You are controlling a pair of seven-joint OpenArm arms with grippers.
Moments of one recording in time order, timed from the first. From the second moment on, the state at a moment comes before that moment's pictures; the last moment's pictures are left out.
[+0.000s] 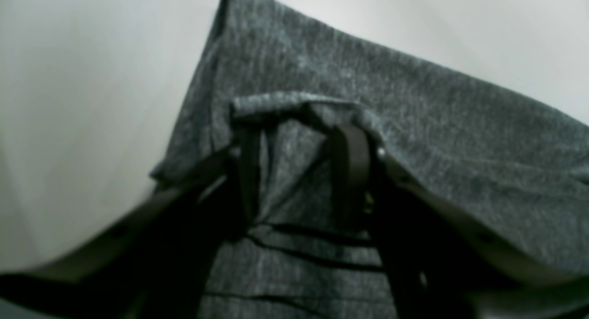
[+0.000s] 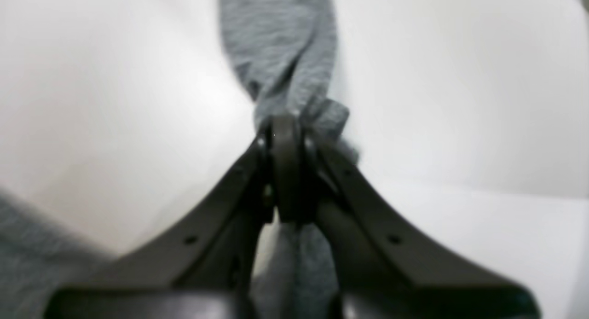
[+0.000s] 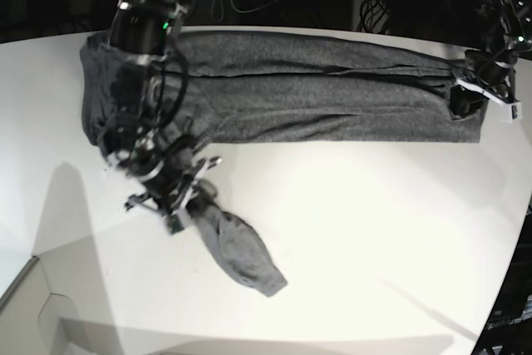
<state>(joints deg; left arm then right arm) 14.8 -19.0 -31.3 75.9 -33.7 -27.6 31.8 10.2 -7.3 14.8 80.7 -19.6 39.8 -23.6</state>
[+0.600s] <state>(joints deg) 14.9 -19.0 -31.3 75.8 -34.1 -27.6 31.6 -17.0 -8.5 -16.7 108.7 -19.4 40.1 -29.2</state>
